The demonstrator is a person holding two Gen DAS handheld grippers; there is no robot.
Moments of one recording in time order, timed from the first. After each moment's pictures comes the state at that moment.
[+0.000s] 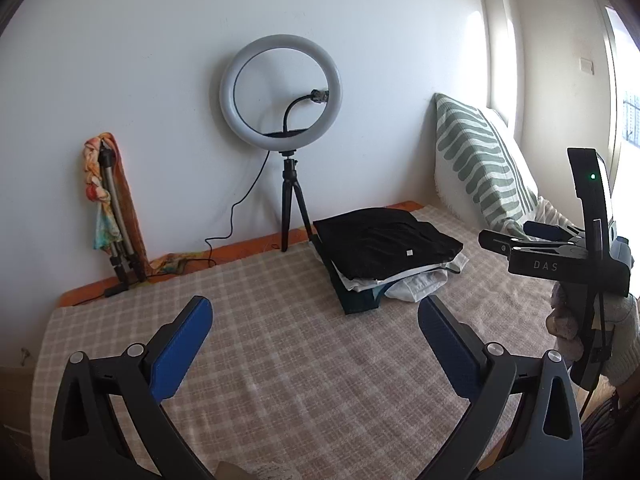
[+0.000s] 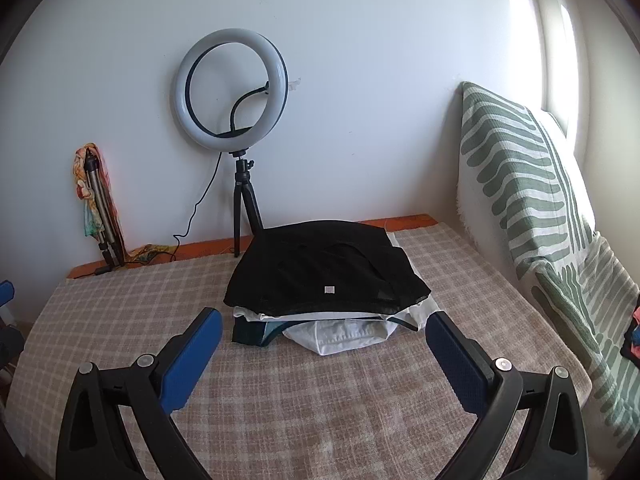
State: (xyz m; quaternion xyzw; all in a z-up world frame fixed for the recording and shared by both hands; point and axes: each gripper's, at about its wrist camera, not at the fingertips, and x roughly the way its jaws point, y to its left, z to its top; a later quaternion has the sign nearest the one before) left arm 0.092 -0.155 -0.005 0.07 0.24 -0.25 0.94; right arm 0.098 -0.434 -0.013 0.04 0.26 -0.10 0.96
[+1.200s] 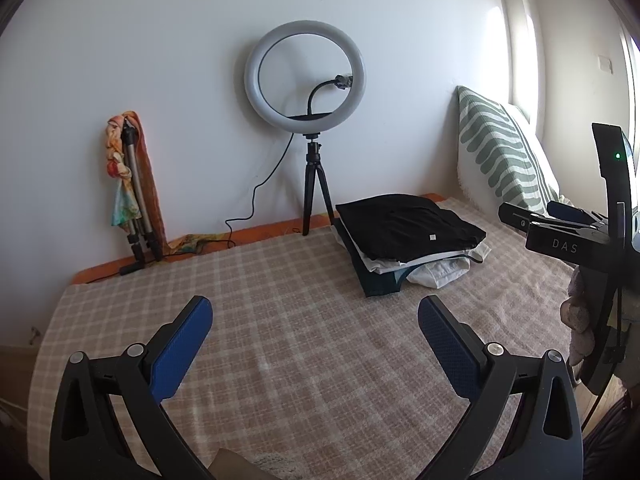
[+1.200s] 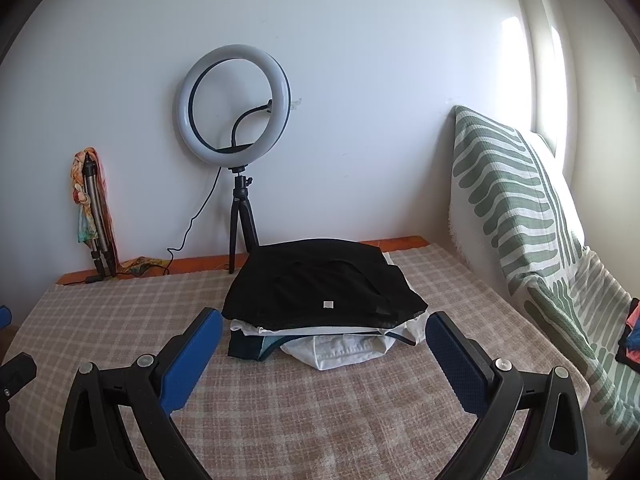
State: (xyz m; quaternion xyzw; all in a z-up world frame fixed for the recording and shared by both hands) left arm 0.086 -0.145 -0.032 0.07 0.24 -0.21 0.95; right arm 0.093 -0.418 -0.019 0.02 0.22 -0.12 0.97
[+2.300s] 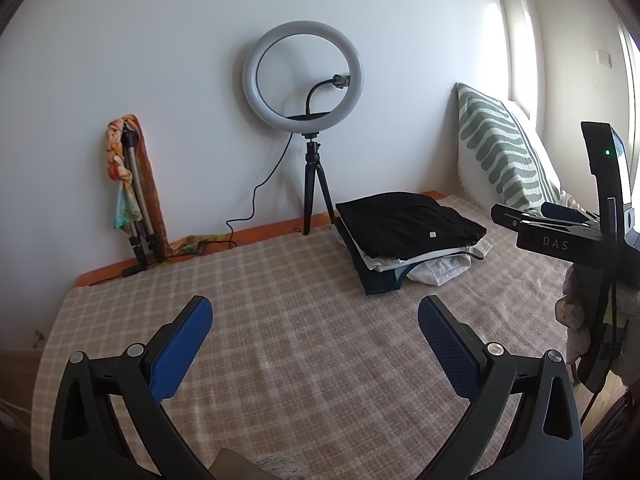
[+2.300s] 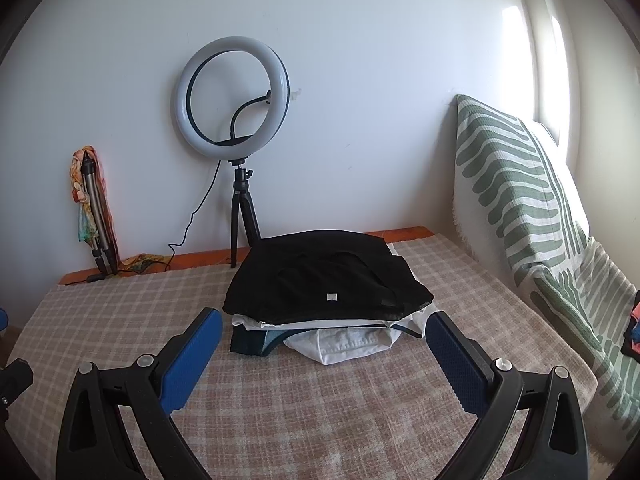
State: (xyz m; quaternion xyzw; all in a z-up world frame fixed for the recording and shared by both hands) left arm 0.085 -0.145 -0.032 0.07 0.23 -0.21 0.95; right arm 0.096 -0.420 -0.025 0.03 0.23 -0.11 0.97
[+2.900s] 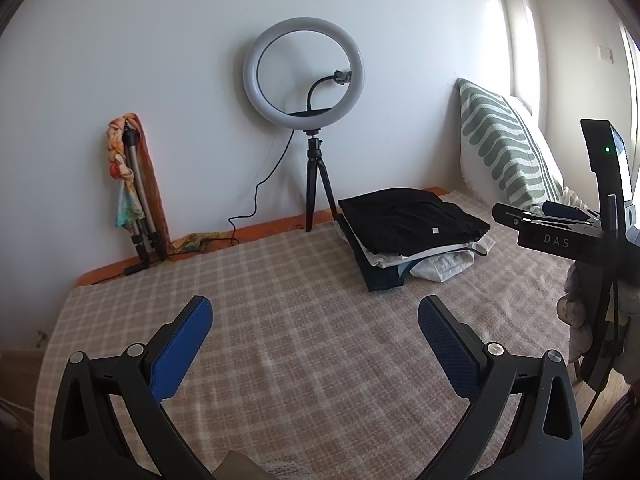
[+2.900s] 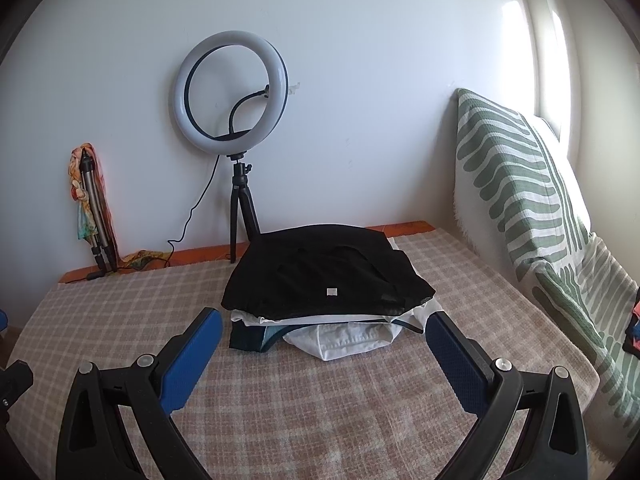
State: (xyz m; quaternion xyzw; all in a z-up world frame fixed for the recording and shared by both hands) left arm 0.086 -0.146 -0.034 0.08 0.24 -0.21 0.94; right arm 0.095 -0.421 -0.031 0.04 0.23 -0.12 0.96
